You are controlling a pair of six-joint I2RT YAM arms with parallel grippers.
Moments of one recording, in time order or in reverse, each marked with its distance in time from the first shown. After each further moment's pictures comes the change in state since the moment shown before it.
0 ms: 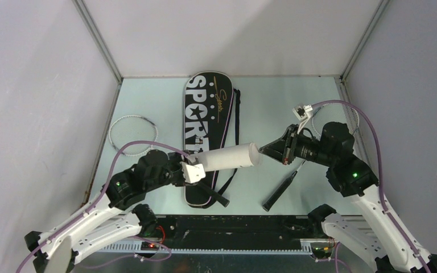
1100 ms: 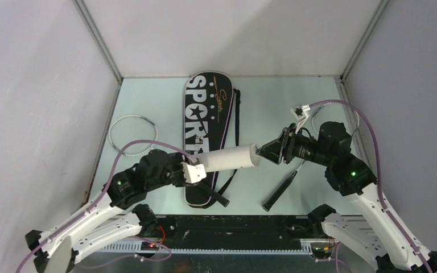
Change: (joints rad) left arm 0.001 0.015 0.000 -0.012 -0.001 -0.001; right arm 0.019 0.017 0.000 -0.010 0.043 -0.001
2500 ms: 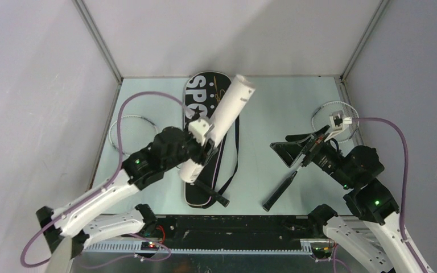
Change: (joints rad) left arm -0.002 0.238 0.171 0.213 -0.093 -0.605; right arm 0.030 -0.232 -0.029 0.071 0.312 0.086
